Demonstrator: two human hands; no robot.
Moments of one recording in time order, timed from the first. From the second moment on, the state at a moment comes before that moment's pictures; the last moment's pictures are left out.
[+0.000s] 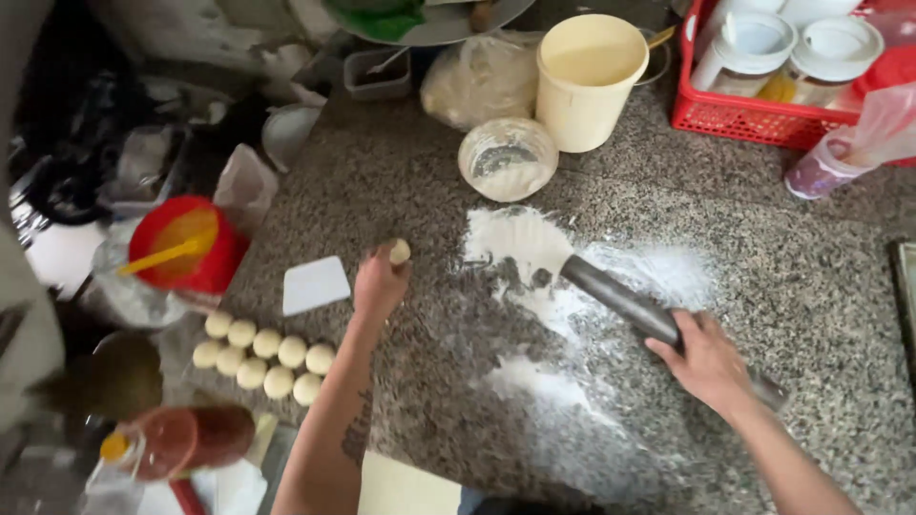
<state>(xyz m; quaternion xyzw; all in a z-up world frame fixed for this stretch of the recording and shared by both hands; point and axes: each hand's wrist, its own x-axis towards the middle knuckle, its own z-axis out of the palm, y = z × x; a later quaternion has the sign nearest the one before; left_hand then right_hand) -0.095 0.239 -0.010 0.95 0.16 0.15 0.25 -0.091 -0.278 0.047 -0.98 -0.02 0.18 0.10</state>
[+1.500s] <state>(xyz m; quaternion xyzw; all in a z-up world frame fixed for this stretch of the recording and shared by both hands) -0.178 -0.103 0.091 0.35 0.28 0.02 0.90 -0.177 -0.449 -0.019 -0.98 0.08 0.07 0.14</state>
